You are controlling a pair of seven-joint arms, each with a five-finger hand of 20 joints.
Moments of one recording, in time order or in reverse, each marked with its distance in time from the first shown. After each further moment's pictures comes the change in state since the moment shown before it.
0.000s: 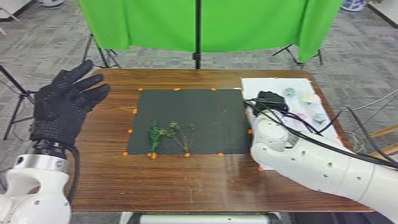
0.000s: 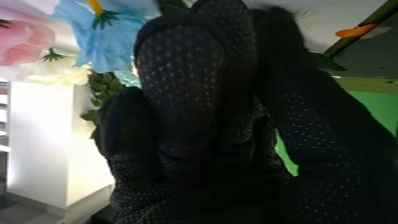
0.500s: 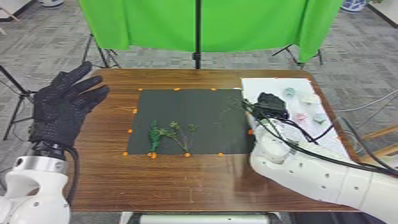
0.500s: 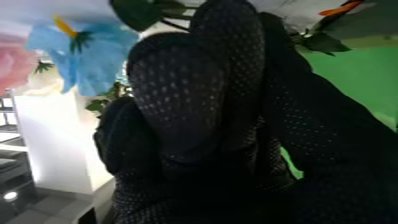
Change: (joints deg) left arm 0.9 -0.4 -0.4 -0.1 0.0 0.0 0.1; right arm -1.1 0.8 -4.4 1.0 -5.3 18.0 -0.1
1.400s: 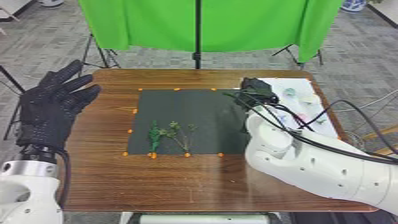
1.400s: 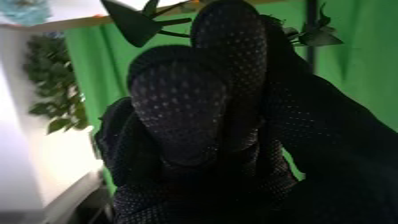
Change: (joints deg) left arm 4.5 1.8 -3.5 -2.1 -0.3 2.0 2.9; right arm 4.9 2.3 1.6 -14.8 3.5 -10.2 -2.5
